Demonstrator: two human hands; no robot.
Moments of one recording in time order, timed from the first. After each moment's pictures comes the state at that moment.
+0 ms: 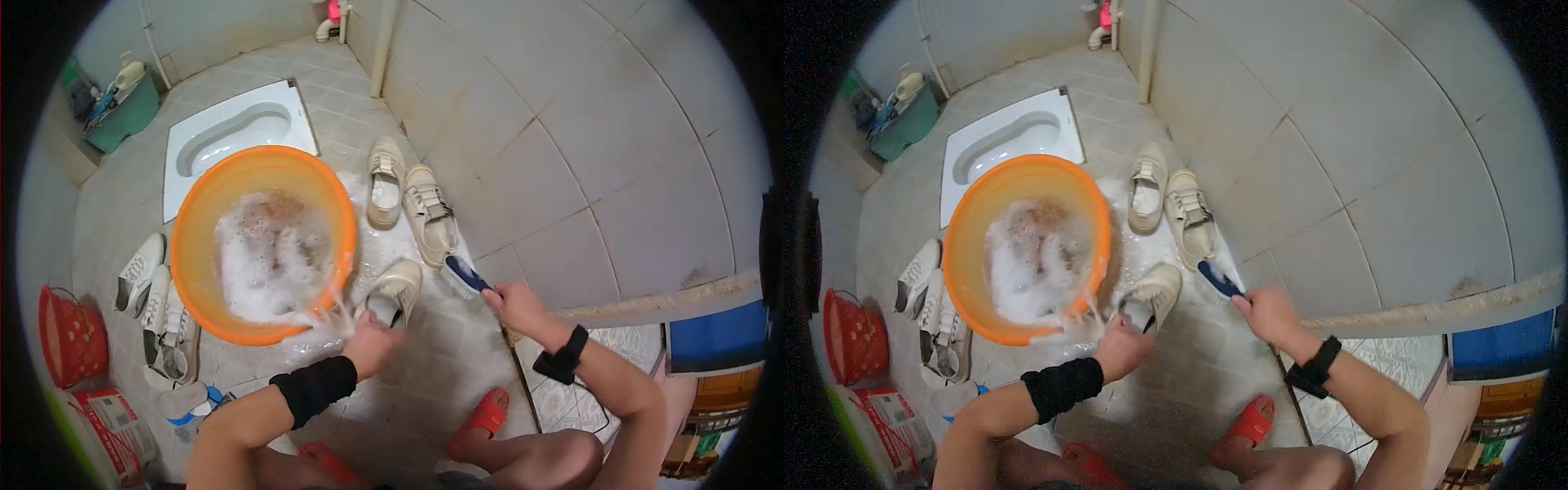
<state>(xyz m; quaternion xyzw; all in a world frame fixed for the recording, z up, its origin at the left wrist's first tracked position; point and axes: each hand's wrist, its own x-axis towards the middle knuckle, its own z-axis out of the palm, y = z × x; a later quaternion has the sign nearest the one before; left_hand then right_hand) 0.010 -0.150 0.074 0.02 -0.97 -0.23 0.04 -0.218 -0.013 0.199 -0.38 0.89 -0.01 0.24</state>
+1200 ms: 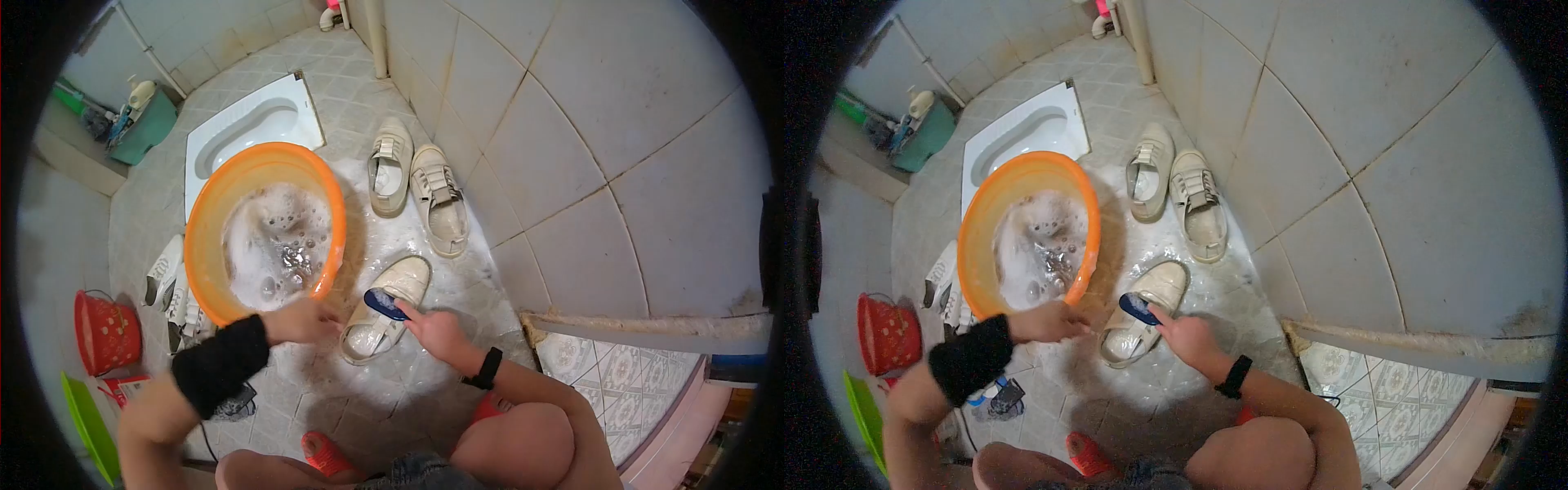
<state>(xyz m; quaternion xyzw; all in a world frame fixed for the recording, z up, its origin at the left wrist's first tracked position) 0.004 -0.233 0.169 0.23 -0.79 -0.46 -0.33 -0.154 -0.020 0.047 -0.59 0.76 -0.13 0.22</state>
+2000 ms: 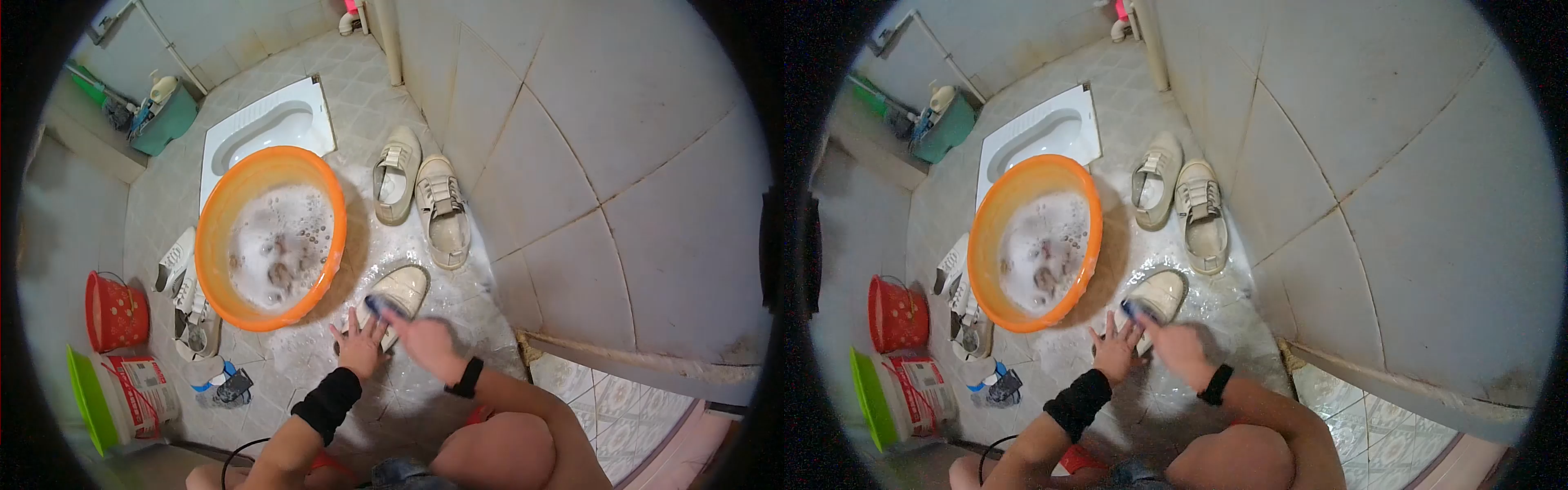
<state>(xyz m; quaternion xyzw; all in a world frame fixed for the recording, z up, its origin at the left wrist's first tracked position) -0.015 -0.101 0.055 0.31 -0.91 -0.14 -0.22 -0.158 -0.025 0.042 -0.62 0.74 -0.07 0.25</state>
